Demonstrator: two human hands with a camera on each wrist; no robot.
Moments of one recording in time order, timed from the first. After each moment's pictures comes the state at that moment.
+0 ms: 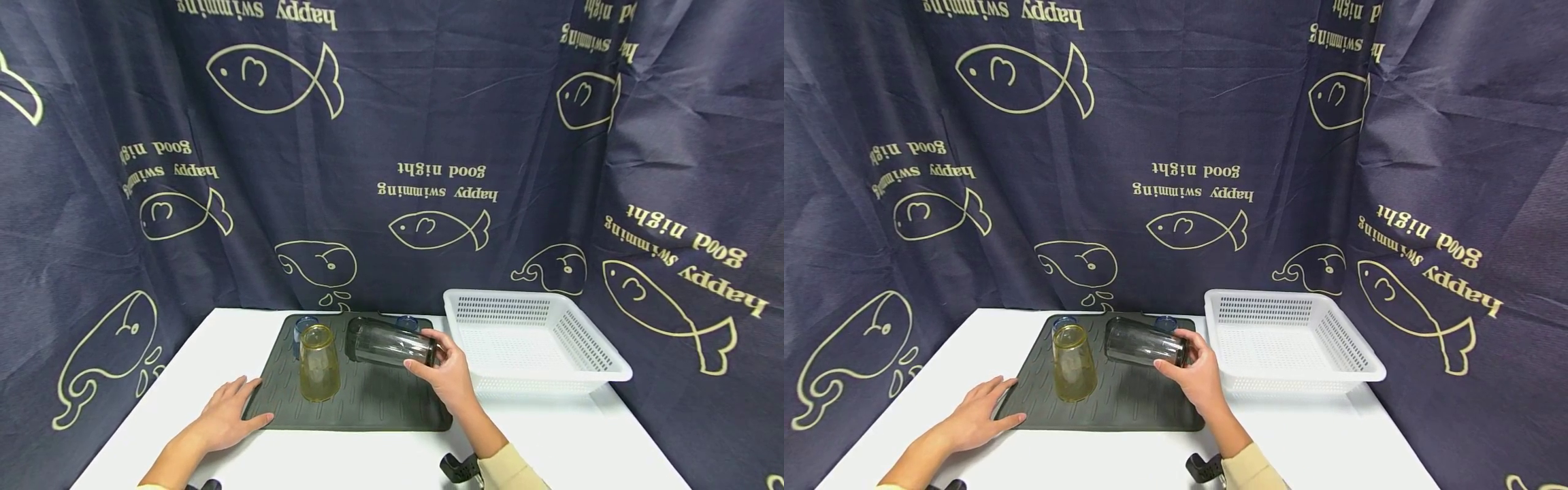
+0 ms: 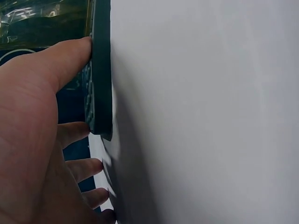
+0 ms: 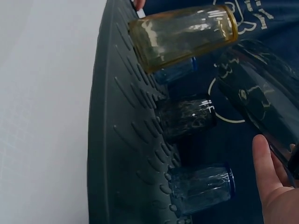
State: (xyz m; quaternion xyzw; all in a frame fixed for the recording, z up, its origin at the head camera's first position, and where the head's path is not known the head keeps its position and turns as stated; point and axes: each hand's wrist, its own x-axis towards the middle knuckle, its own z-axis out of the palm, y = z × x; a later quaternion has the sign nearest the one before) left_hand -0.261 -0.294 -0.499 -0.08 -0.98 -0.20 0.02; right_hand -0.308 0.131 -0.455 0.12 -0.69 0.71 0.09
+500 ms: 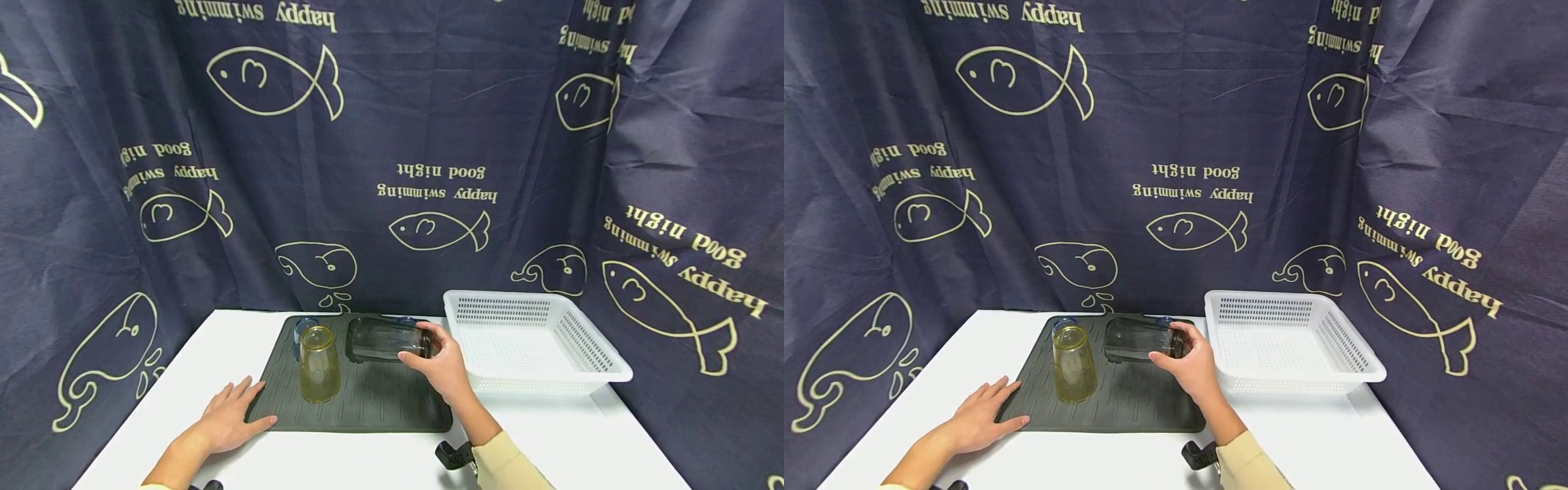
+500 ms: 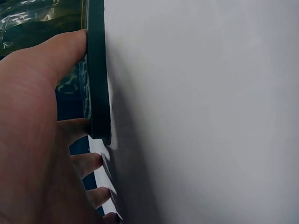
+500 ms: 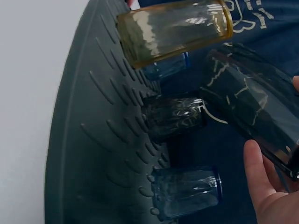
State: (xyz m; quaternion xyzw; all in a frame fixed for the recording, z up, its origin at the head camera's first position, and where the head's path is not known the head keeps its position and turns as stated) left_hand -0.263 -0.290 -0.496 -0.07 -0.98 -0.18 -0.02; right_hand -0.319 0.125 -0.443 0.12 -0.74 0.65 0.11
